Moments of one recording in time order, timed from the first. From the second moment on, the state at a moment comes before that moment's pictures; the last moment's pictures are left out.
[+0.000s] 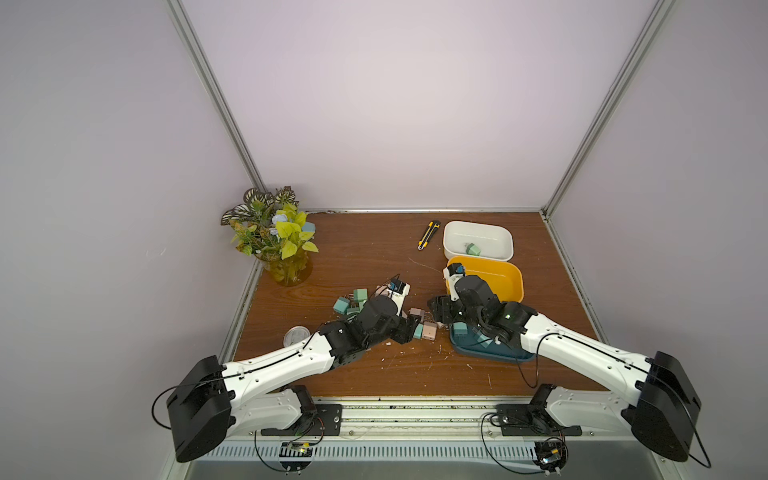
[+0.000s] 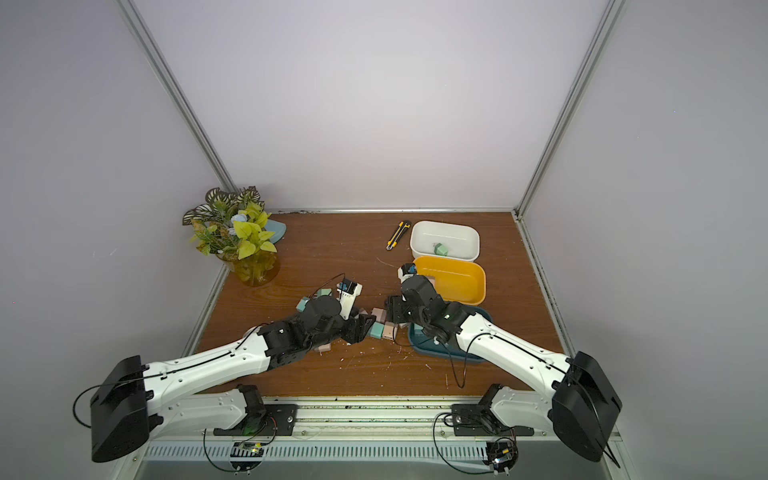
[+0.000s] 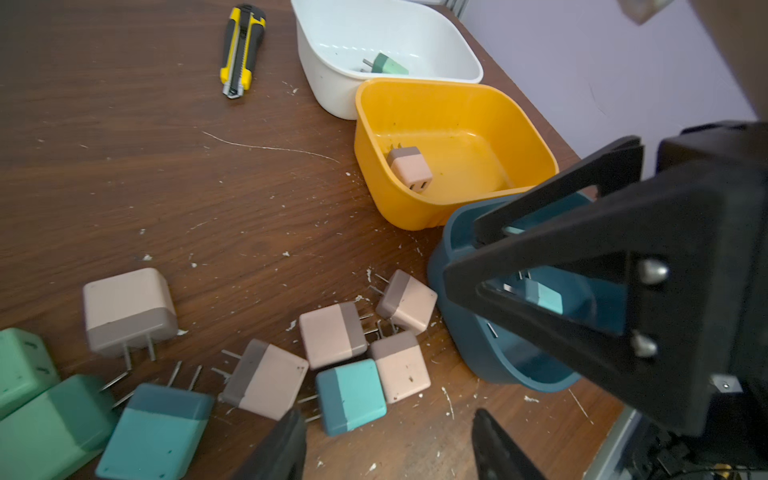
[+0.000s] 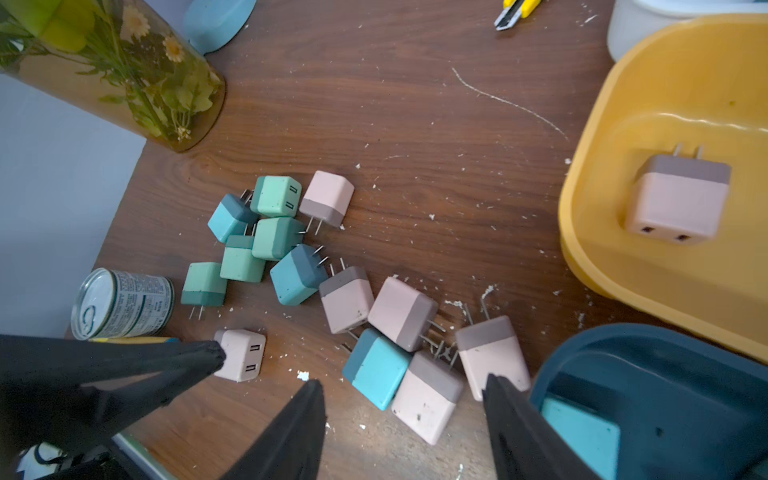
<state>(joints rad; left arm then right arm) -0.94 1.13 0.66 -0.10 -0.13 -0.45 0.84 1.24 0.84 -0.31 0.15 0.61</state>
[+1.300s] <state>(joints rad) -0.87 0.78 0.61 -0.40 -0.32 -0.46 0.96 1.86 1.21 -0.32 0.17 0.50</state>
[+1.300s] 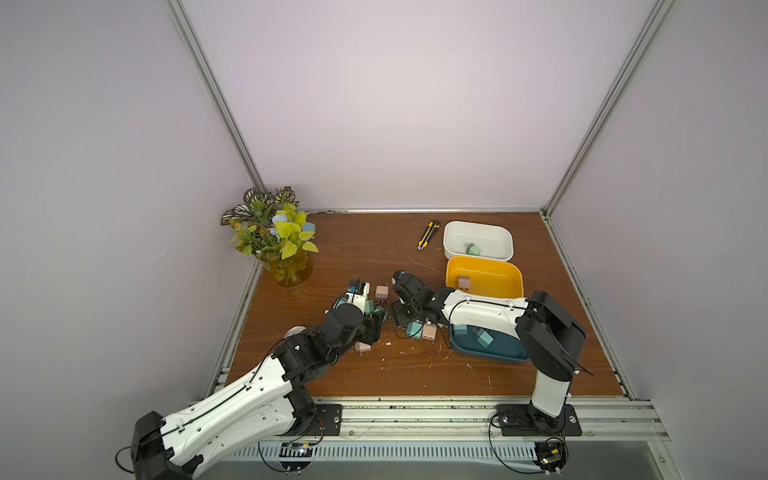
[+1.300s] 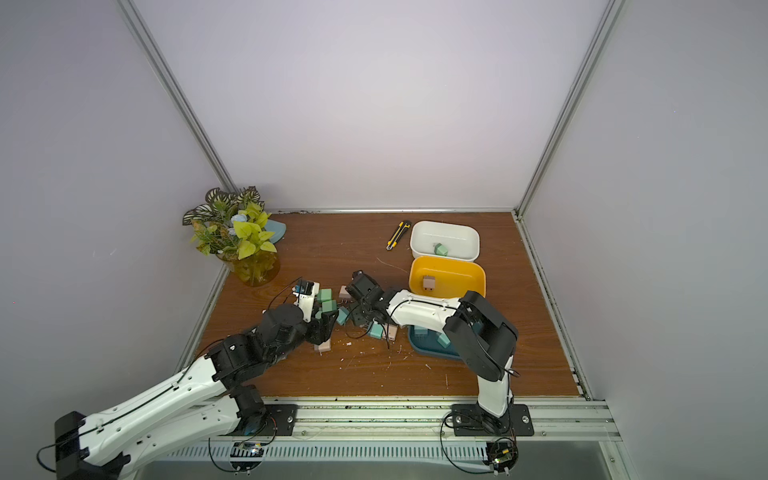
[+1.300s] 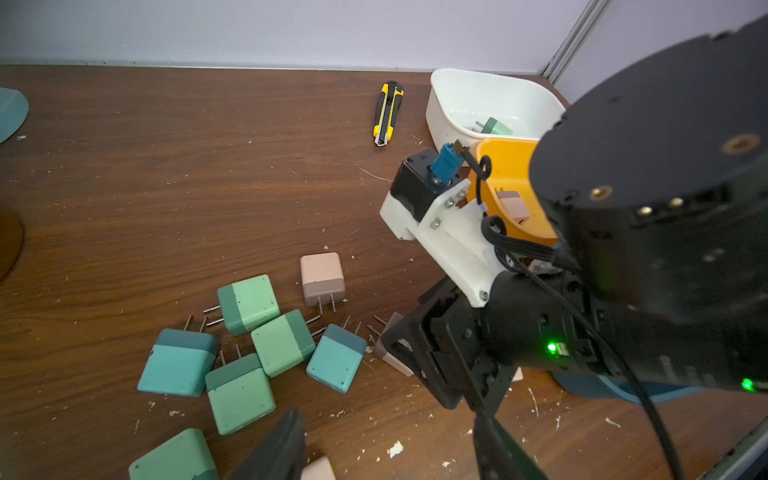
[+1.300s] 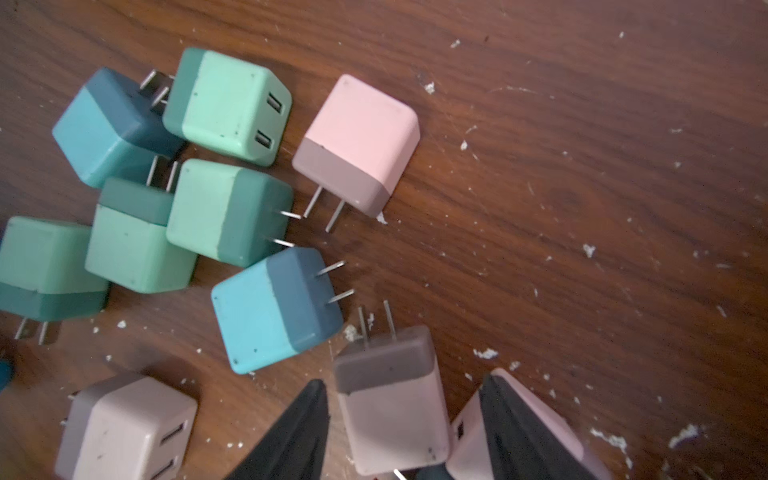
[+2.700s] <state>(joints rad) -0.87 0.80 0.56 -0.37 -0.28 -0.46 1.03 1.94 1.27 -0.38 0.23 0.48</state>
